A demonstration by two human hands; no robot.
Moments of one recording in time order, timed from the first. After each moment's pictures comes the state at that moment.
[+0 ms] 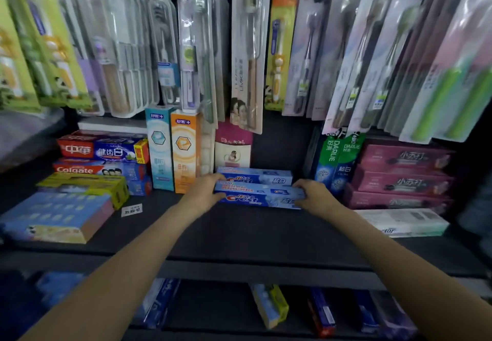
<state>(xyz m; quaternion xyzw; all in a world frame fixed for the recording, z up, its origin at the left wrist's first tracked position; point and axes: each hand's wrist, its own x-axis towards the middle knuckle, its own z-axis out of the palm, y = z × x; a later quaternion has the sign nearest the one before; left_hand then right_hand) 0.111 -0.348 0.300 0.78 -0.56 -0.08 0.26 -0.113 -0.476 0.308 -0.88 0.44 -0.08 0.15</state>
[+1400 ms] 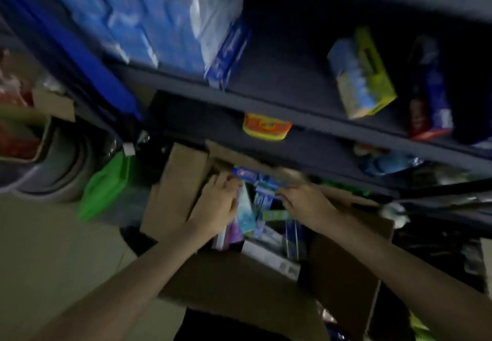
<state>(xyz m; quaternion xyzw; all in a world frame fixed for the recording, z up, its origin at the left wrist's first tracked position) 0.011 -0.076 -0.026 0.81 -0.54 -0.19 0.10 -0.131 -0.226 -0.033 -0.94 0.18 0.23 0.16</state>
